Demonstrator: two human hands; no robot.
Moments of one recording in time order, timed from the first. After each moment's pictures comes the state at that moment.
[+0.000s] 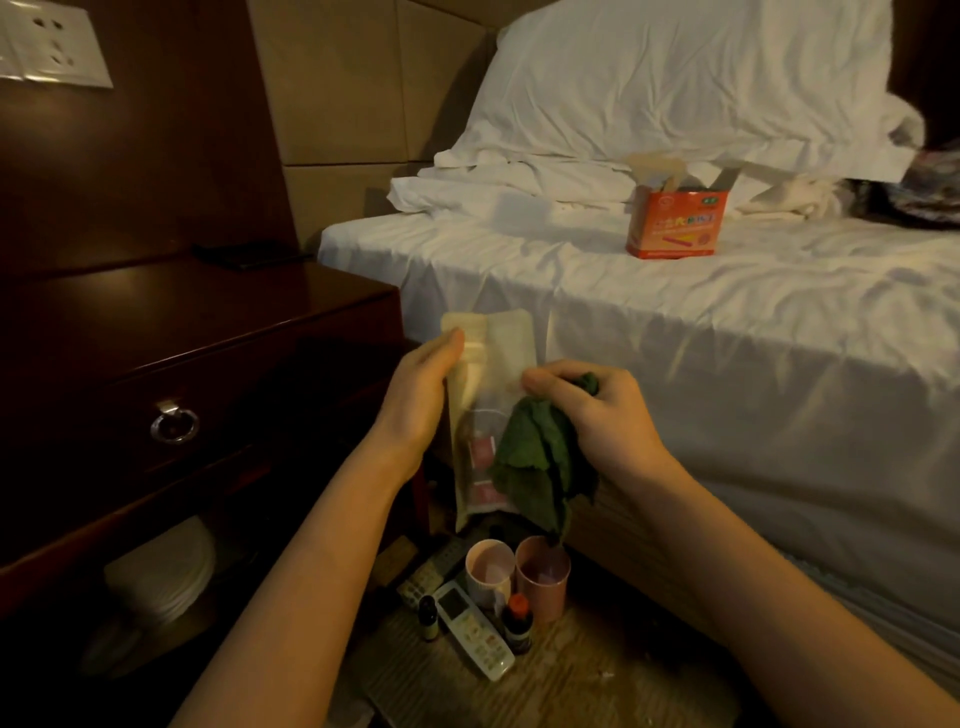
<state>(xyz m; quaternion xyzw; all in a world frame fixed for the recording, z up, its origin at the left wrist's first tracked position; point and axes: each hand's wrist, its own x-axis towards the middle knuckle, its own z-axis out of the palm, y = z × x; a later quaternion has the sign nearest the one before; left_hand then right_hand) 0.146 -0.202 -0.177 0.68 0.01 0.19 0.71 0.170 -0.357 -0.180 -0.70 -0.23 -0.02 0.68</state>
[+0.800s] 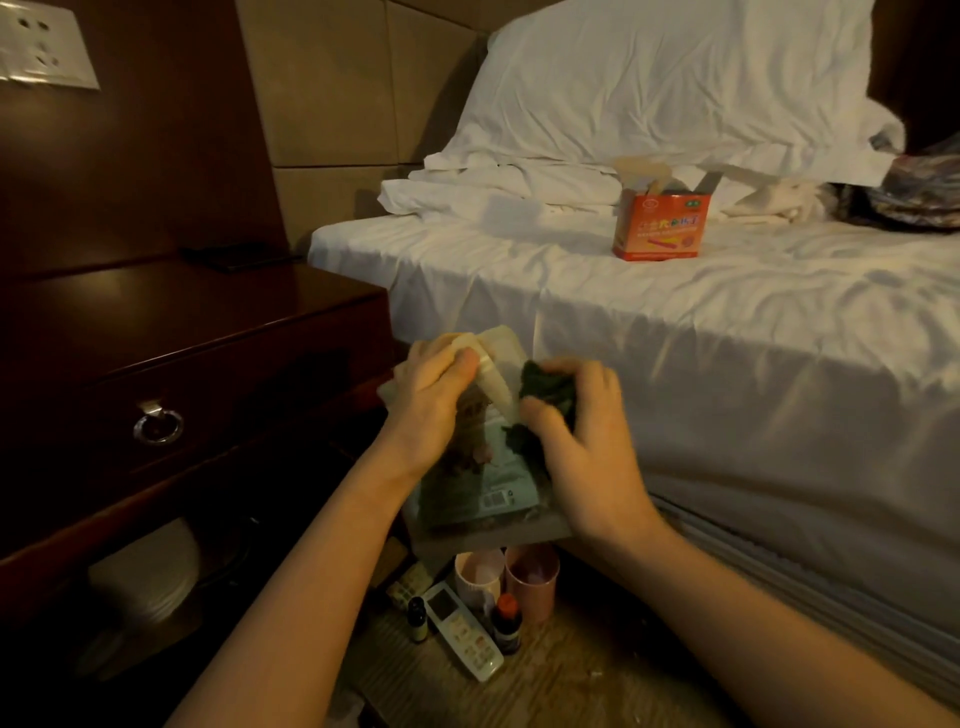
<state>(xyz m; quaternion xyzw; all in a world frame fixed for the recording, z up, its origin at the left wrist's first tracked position) 0.157 -0.210 -0.191 0.78 -0.07 0.28 0.56 0.146 -0.362 -0.200 -0.77 -0.25 -0.18 0.55</state>
